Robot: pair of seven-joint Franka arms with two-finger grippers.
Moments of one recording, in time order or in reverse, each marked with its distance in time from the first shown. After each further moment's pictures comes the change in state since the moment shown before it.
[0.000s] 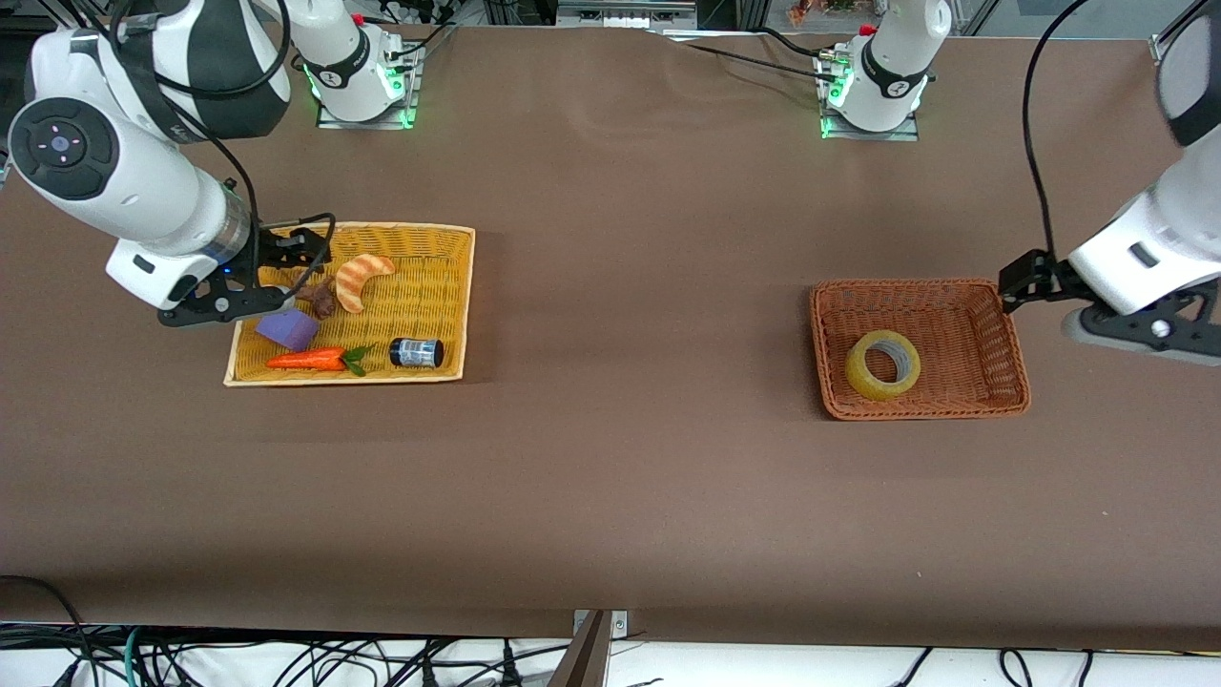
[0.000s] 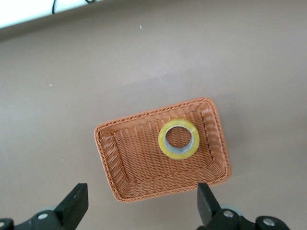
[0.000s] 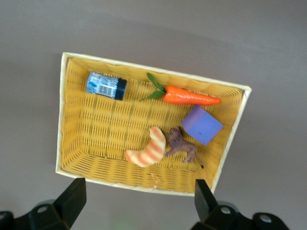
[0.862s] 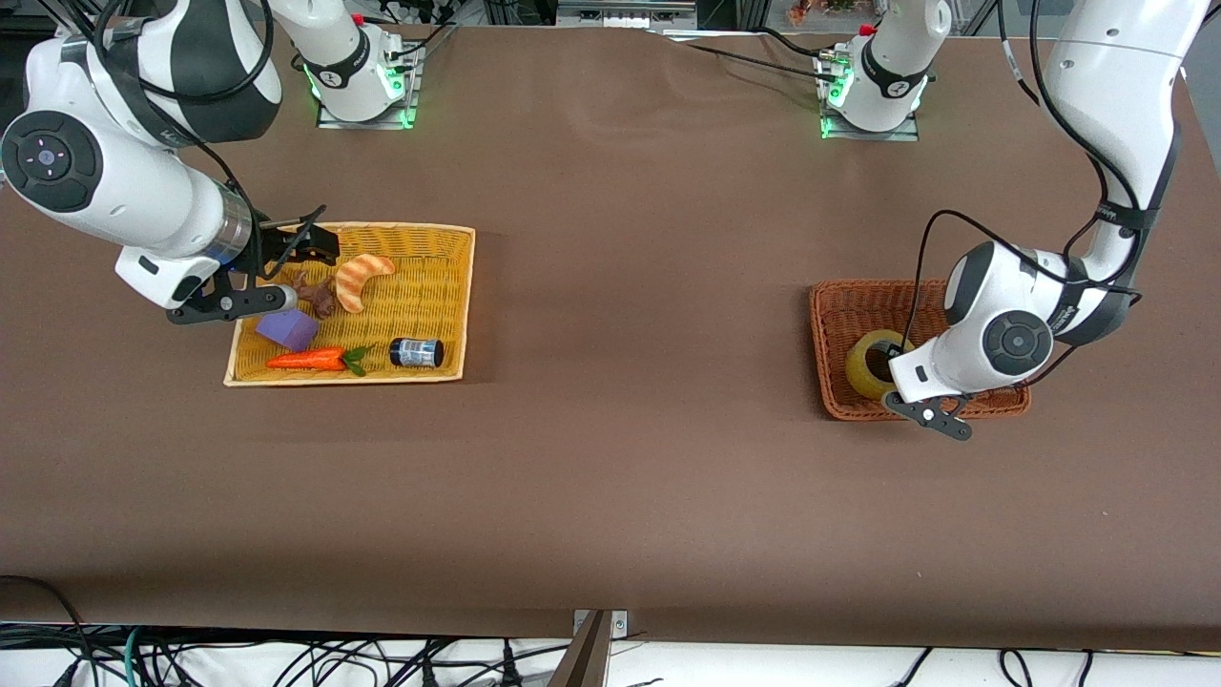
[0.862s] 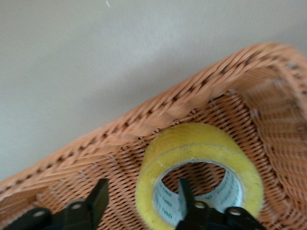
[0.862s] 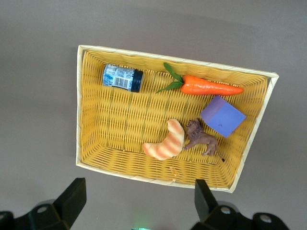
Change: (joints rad) left arm -0.003 0.288 0.031 -0.461 0.174 0.590 0.107; right arm 0.010 0.010 -0.020 -0.016 0.092 -0.004 0.008
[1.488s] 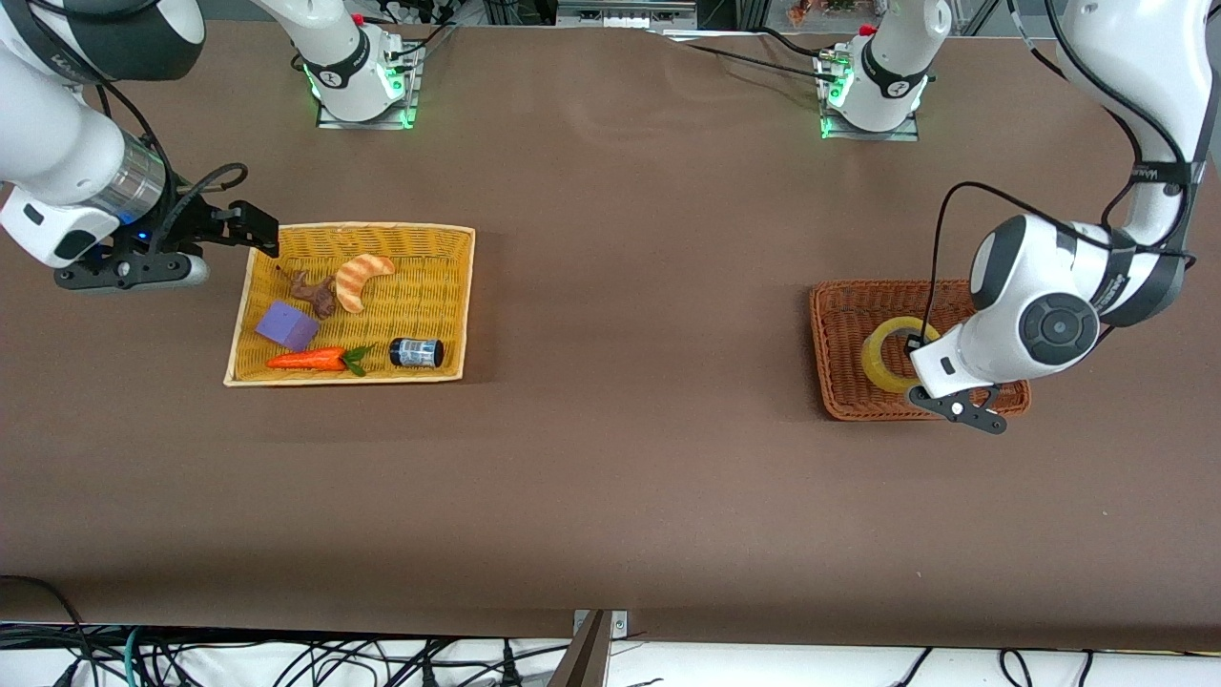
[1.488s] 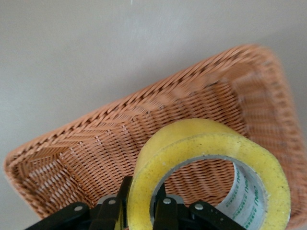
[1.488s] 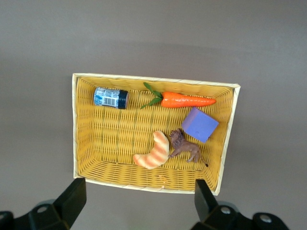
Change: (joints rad) left arm -0.016 -0.027 0.020 0.052 -0.043 -0.159 -0.030; right arm -0.004 -0.088 -0.068 -0.001 0.000 0.028 -0.001
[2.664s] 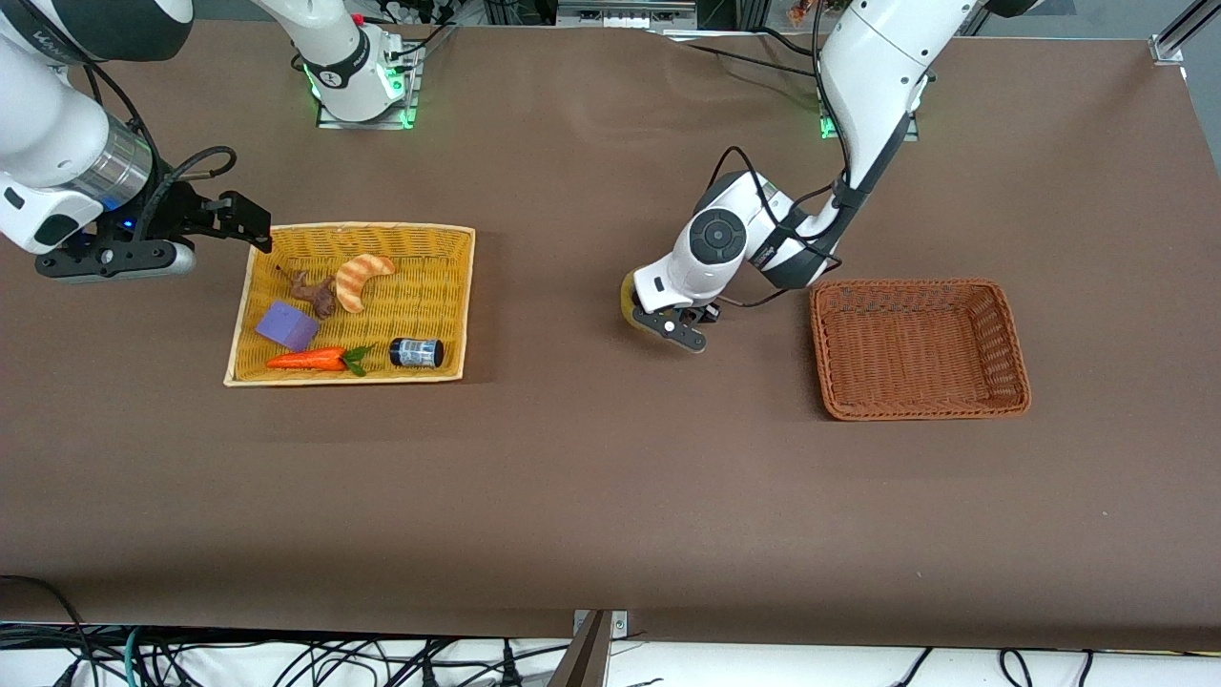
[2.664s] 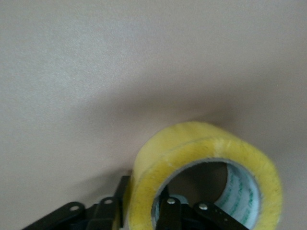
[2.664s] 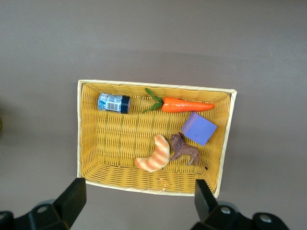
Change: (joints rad) left arm -0.553 0.134 -0.028 -0.100 -0.205 0.420 -0.418; right arm -0.001 -0.044 -0.002 0.001 0.004 0.007 0.000
